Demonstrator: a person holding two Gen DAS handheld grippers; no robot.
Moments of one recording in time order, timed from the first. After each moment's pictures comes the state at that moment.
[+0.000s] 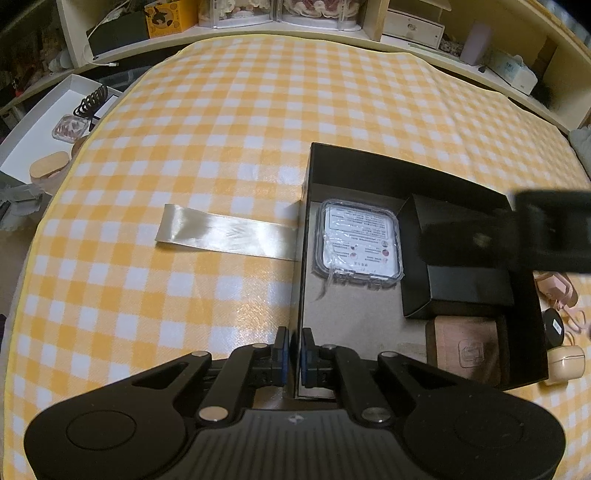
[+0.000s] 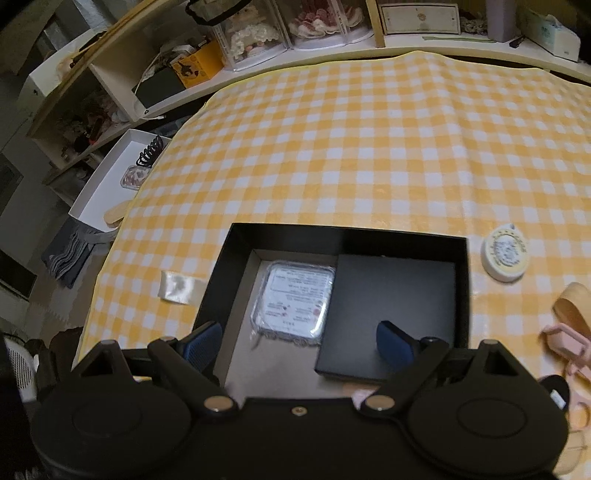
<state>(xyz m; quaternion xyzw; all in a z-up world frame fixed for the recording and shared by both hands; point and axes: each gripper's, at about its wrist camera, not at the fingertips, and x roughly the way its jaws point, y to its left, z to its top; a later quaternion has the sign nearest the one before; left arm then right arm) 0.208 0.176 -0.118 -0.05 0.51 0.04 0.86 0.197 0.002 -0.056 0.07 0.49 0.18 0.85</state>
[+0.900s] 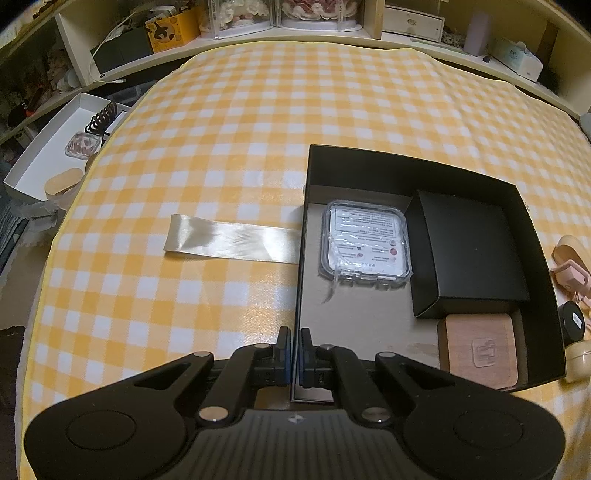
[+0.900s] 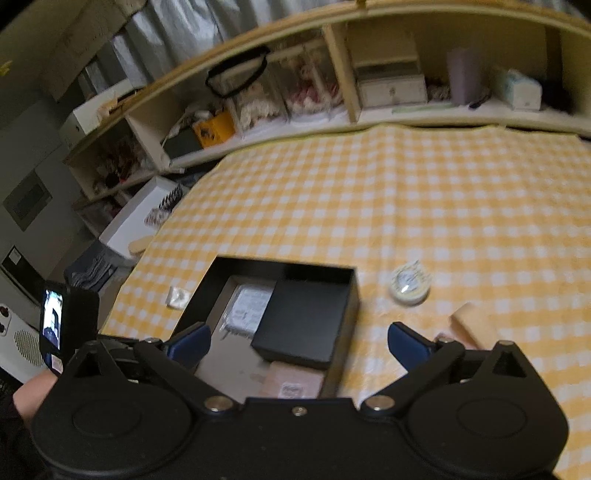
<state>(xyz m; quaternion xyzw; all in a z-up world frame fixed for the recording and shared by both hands) 0.199 0.168 -0.115 -0.01 0.51 0.06 0.86 0.132 -0.122 0.002 0.07 0.38 0.20 0.90</state>
